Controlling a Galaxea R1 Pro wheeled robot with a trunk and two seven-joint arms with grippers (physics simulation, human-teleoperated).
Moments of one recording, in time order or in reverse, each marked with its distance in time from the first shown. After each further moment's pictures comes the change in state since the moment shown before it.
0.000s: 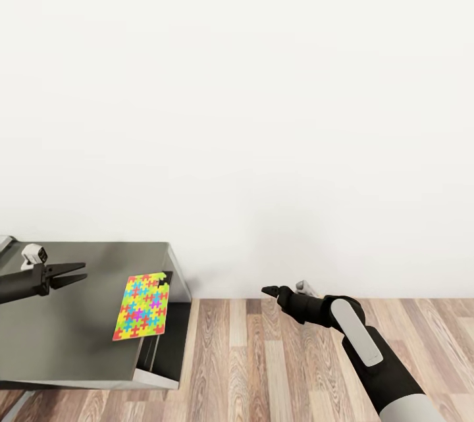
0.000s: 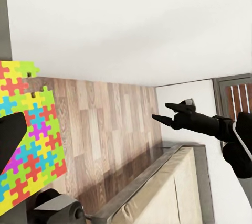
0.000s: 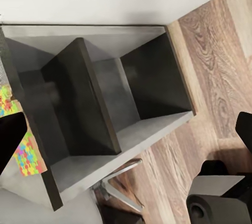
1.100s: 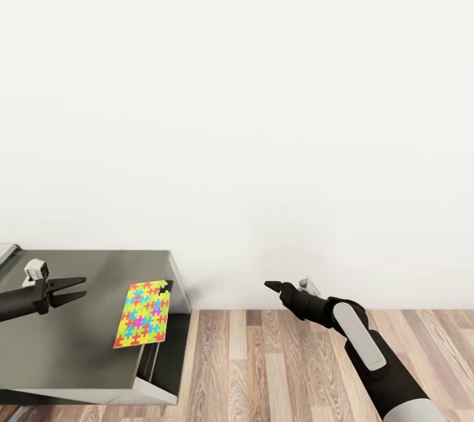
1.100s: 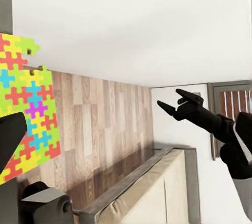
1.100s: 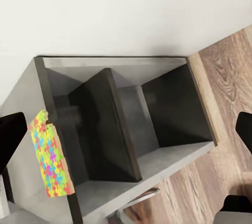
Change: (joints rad) left arm 0.042 -0.009 -0.009 0.073 -0.001 0.003 0.000; right arm 0.015 -0.012 0.001 0.001 -0.010 -0.099 0.073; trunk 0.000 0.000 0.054
